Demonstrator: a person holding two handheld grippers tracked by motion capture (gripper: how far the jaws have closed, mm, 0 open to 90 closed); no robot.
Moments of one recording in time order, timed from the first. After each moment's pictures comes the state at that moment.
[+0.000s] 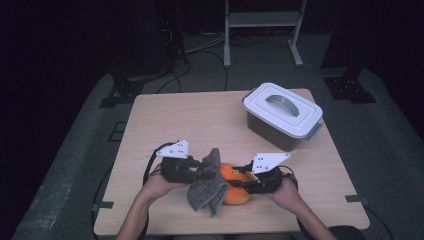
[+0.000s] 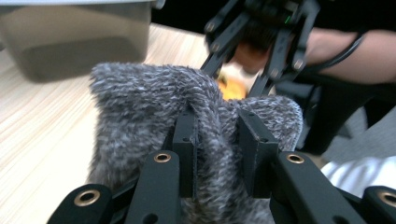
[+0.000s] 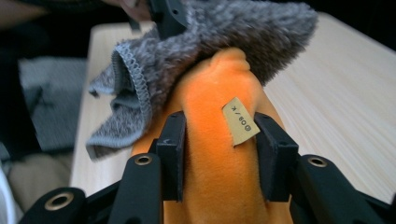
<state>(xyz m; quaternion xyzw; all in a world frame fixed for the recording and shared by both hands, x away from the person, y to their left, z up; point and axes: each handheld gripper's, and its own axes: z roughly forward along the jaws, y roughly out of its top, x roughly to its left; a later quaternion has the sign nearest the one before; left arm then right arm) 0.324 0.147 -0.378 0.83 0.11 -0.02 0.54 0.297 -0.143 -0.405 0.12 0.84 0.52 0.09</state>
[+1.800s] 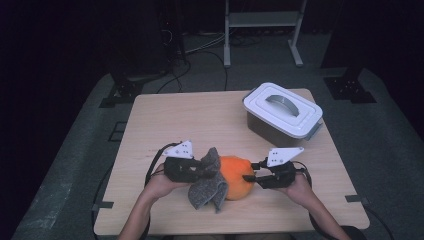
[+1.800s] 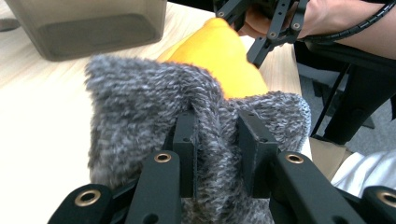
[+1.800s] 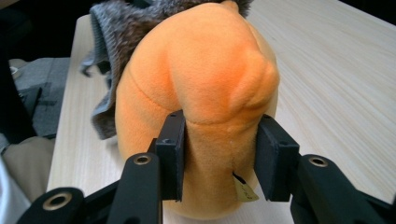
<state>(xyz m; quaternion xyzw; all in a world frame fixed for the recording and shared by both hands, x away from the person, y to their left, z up) 0.328 0.135 -0.387 0.86 0.12 0.01 0.50 0.318 -0.184 -0.420 0.15 0.85 0.50 0.08</state>
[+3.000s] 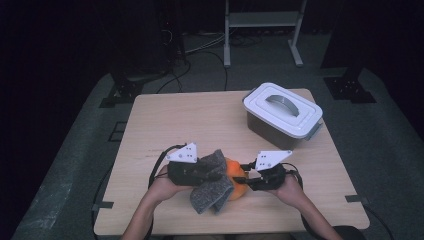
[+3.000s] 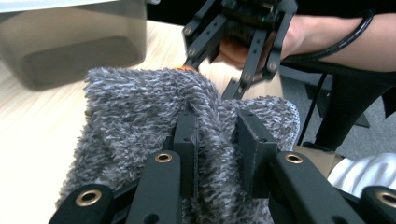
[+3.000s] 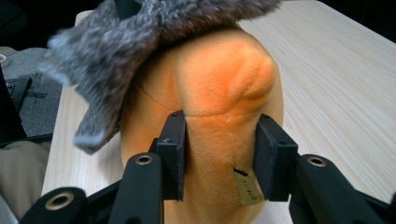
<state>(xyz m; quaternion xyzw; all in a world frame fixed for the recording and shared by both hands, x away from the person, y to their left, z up) 0.318 0.129 -0.380 0.86 0.10 0.02 0.51 0.312 -0.159 -0.415 0.13 0.86 0.49 0.10</state>
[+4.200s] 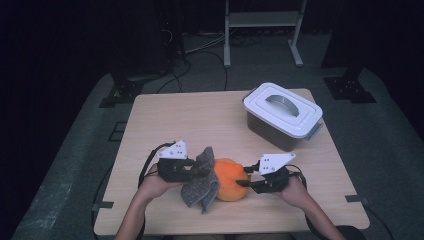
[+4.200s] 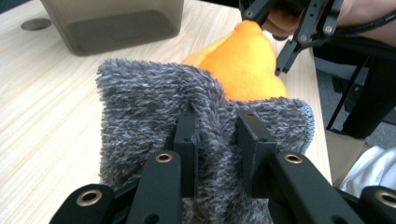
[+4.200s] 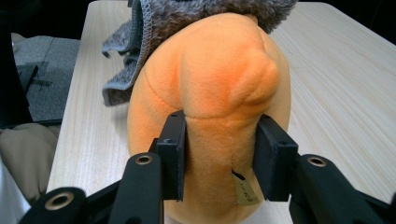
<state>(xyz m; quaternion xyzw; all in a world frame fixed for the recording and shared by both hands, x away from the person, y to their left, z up) 0.325 0.150 -0.384 0.86 0.14 0.04 0.49 0.306 -0.165 -0.416 0.09 0.86 0.48 0.11</state>
